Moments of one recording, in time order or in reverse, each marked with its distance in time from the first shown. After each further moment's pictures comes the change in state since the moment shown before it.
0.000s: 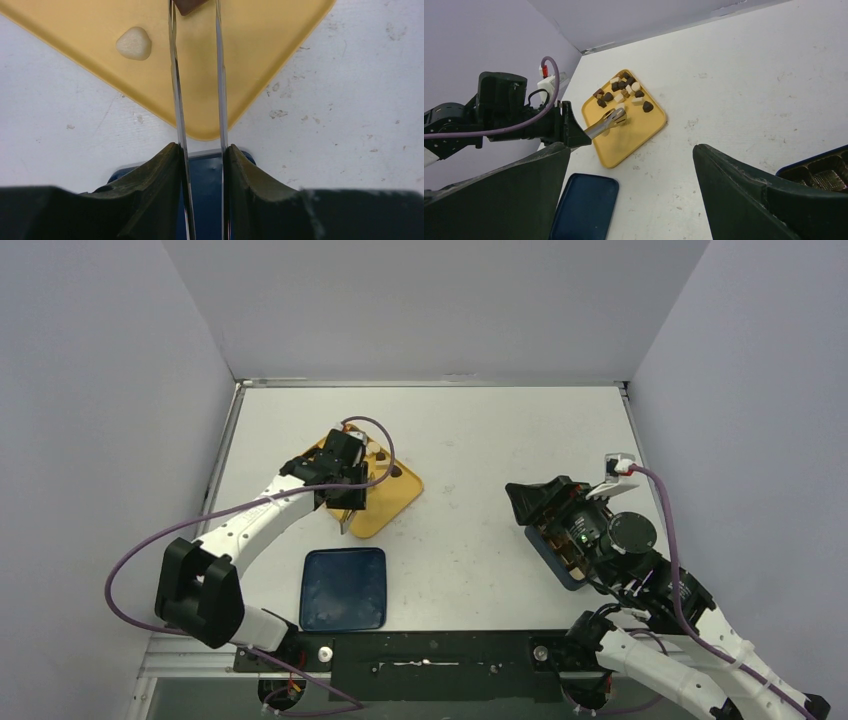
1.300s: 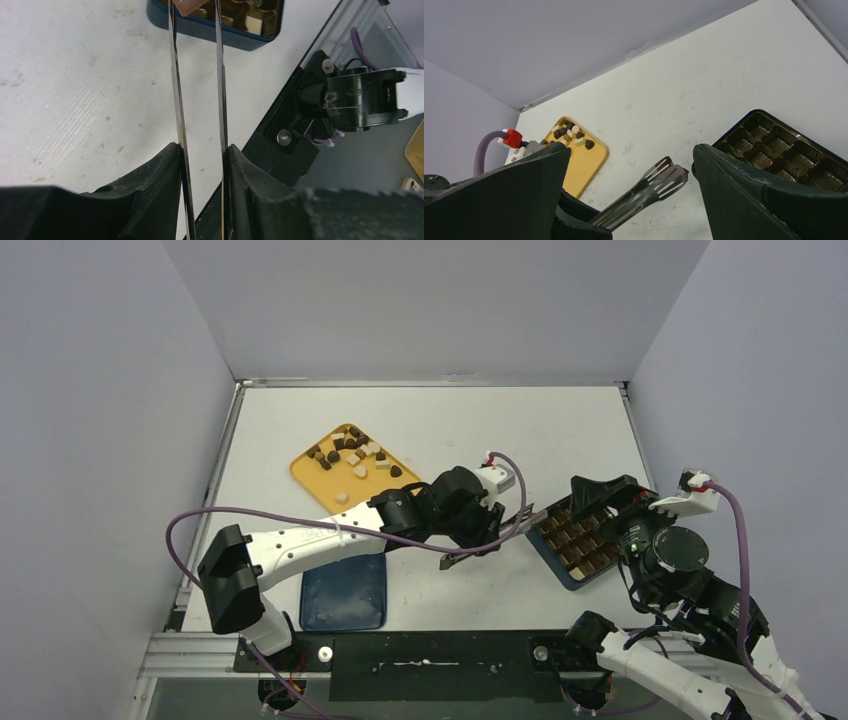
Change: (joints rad) left arm -0.633 0.140 0.256 0.261 0.201 -0.054; right arm 0.000 -0.072 0.196 -0.325 0.364 0.032
